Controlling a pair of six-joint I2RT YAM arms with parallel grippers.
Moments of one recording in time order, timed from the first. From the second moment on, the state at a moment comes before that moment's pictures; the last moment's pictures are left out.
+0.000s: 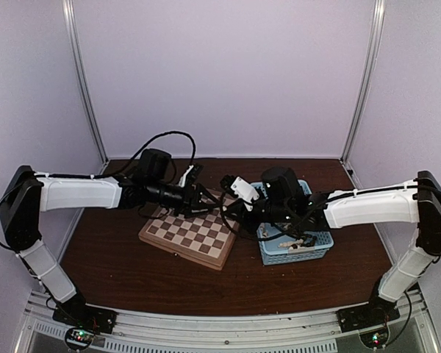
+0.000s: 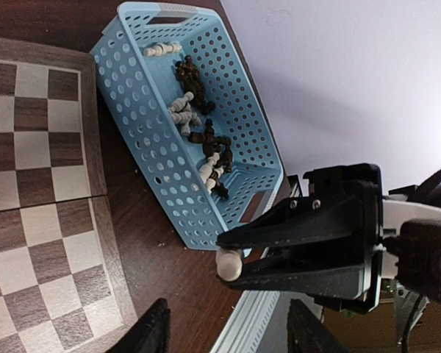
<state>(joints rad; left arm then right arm) -0.69 1.65 1.06 0.04 0.72 -0.76 0.92 1.61 1.00 0.12 -0.09 -0.13</state>
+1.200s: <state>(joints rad) -0.69 1.74 1.09 0.05 0.79 -0.81 0.95 1.66 1.03 0.13 -0.11 -0.16</state>
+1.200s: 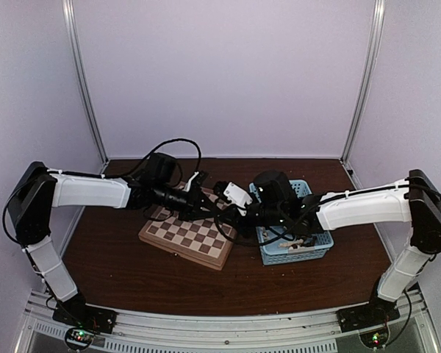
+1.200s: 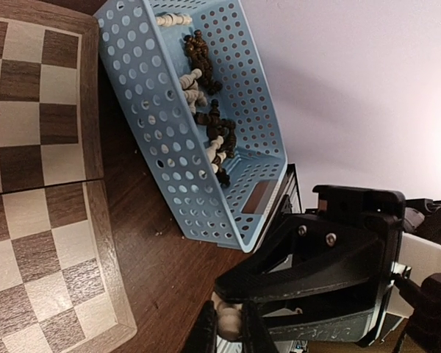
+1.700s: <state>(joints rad) -0.70 1.71 1.22 -0.36 0.47 -0.49 0.95 1.62 0.98 0.18 0.01 -0.16</state>
